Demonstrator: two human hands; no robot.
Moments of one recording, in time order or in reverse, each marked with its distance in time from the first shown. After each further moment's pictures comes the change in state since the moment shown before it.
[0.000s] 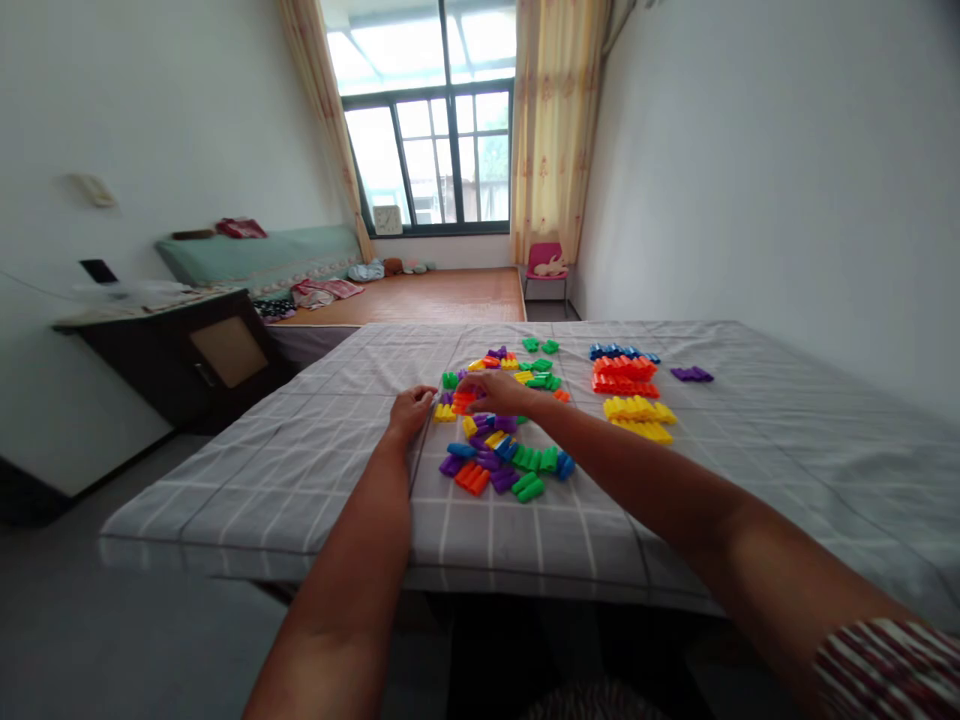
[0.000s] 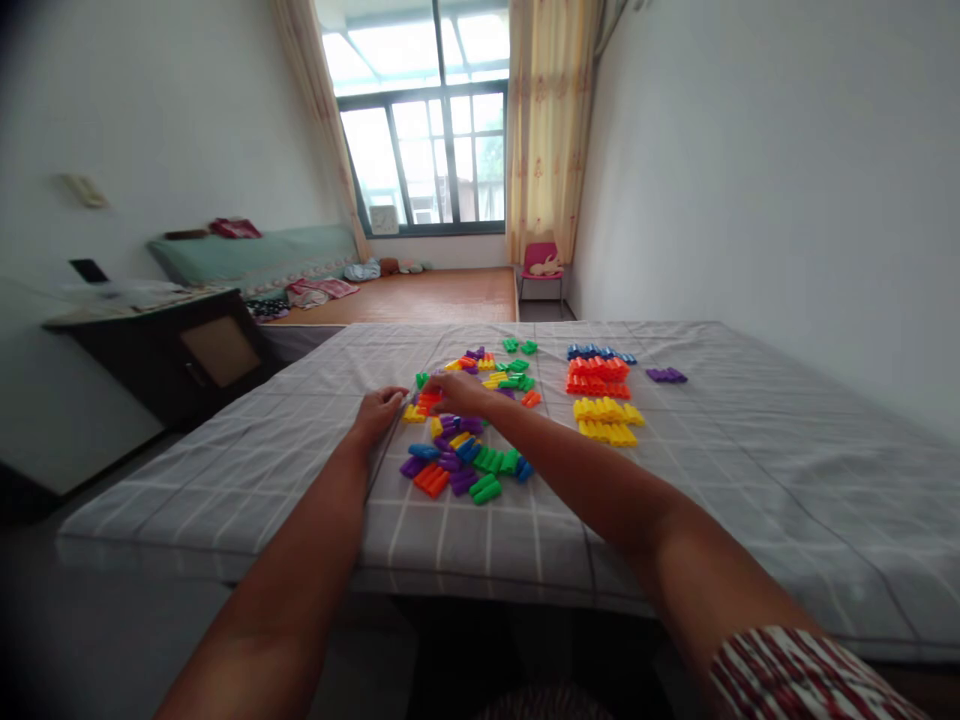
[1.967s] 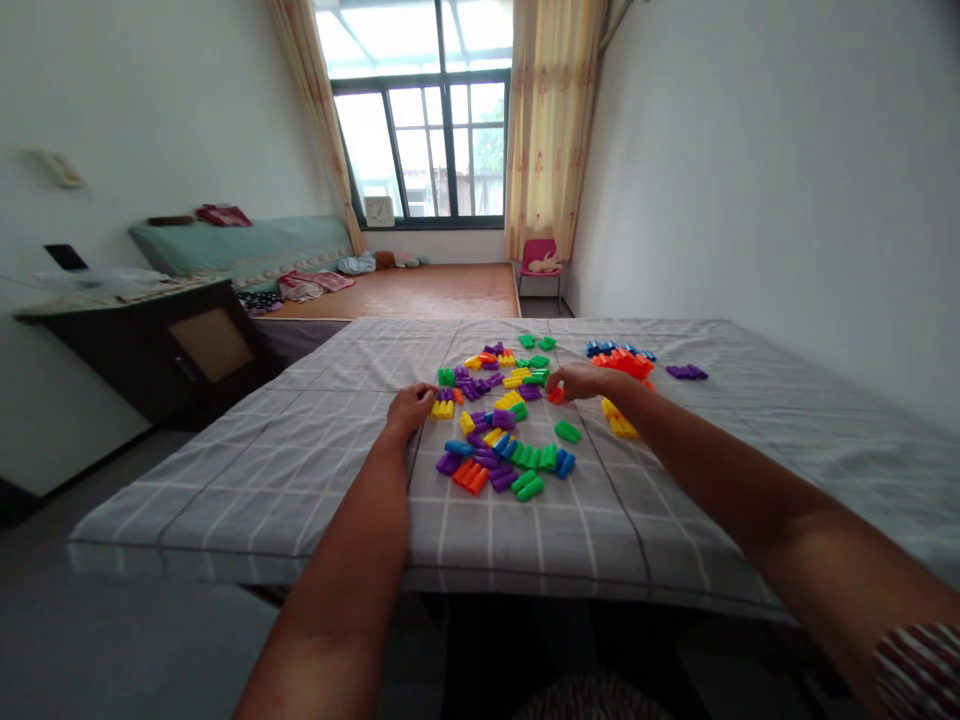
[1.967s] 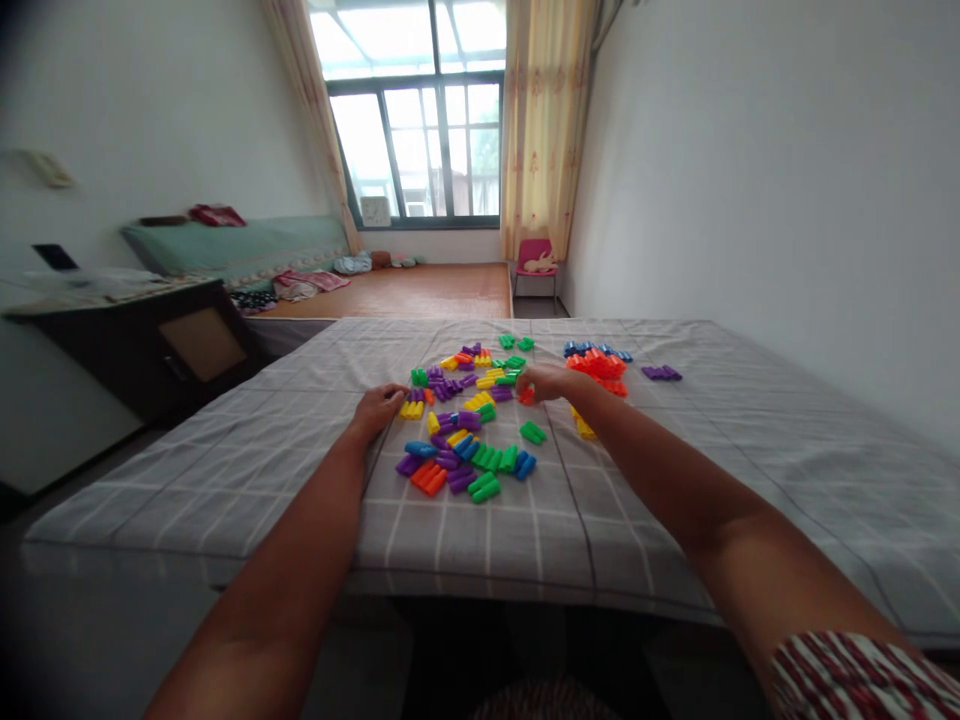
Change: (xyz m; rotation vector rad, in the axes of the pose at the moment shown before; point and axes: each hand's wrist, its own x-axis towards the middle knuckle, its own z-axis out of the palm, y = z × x) left_hand -0.005 0.022 -0.002 0.239 -0.098 -0.035; right_hand -0.075 0.117 -0.067 -0.216 -0.185 0.359
